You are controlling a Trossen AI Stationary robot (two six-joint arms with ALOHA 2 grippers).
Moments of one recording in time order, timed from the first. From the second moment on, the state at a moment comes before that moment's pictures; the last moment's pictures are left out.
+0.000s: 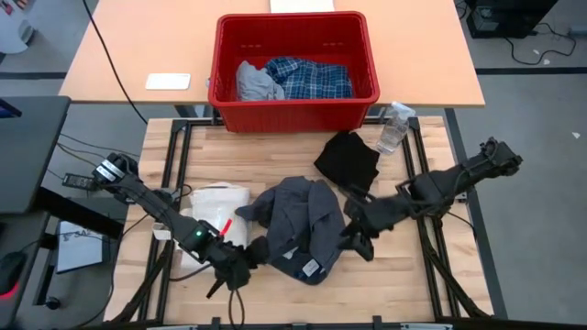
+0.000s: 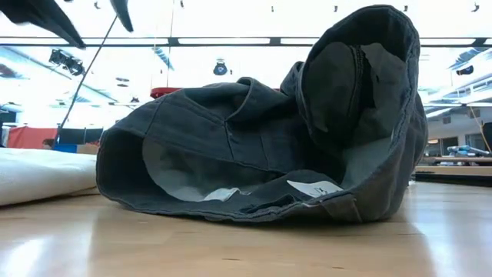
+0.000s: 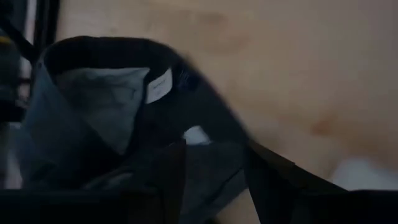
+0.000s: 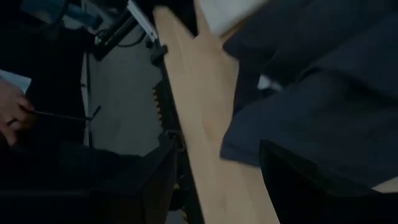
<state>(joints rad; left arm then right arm) -0.62 1.52 1.06 -0.45 -0.28 0.78 0.42 1.33 1.31 -0.72 -0.01 0.94</state>
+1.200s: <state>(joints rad) -0.51 1.87 0.96 -0.17 -0.29 1.25 0.59 1.36 1.31 -0.74 0.11 1.39</state>
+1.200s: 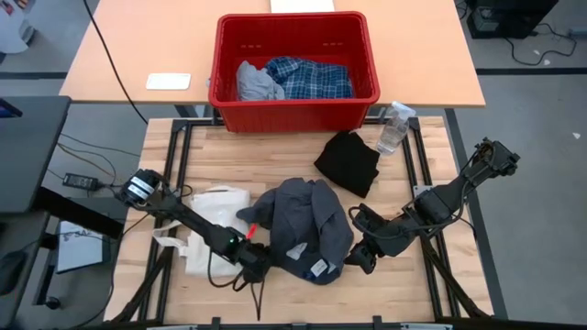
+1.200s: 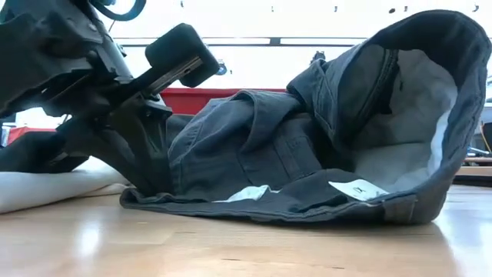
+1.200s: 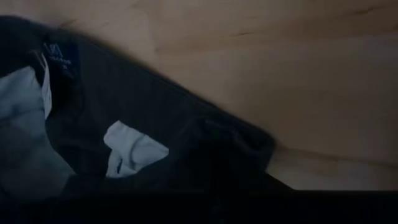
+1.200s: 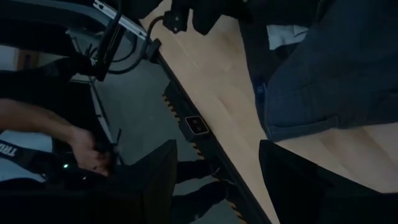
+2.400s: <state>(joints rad) -0.50 1.30 1.03 -0.23 -0.61 0.35 0.67 1.91 1.44 -1.09 0.44 1.13</state>
